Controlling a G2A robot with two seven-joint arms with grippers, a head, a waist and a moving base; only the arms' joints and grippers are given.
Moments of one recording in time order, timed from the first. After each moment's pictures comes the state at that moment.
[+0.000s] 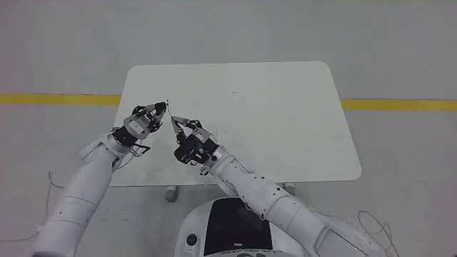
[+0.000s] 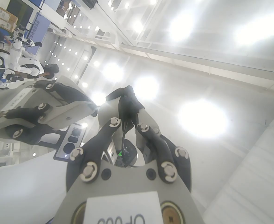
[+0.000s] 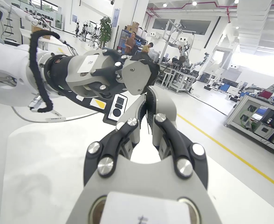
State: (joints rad) left arm 1.28 -0.99 -1.28 -1.17 -1.38 0.34 -1.19; right arm -1.10 -1.61 0.57 -1.03 -1.57 0.18 -0.59
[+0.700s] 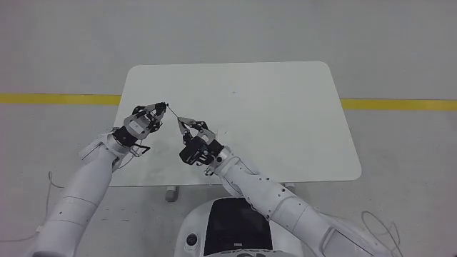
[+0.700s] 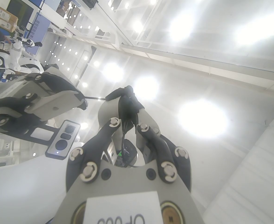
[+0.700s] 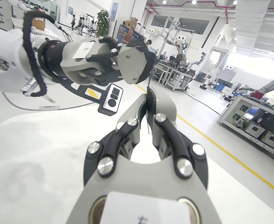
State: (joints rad) left arm 1.28 -0.99 -1.28 -1.17 -1.38 0.34 -1.19; right arm -1.11 -1.56 0.56 -1.07 -1.57 0.22 -0.57
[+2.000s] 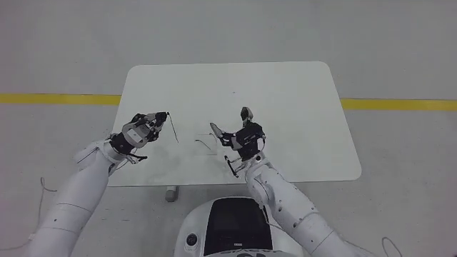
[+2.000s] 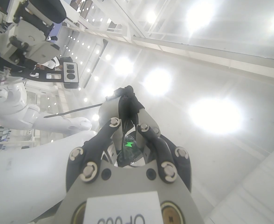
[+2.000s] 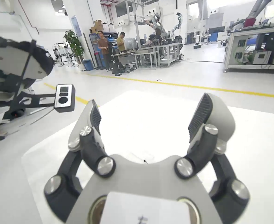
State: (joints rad) left arm 1.36 -0.95 -1.32 -1.26 -1.30 0.34 -1.27; right arm -1.39 -1.46 0.89 -1.31 -1.23 0.01 -0.54
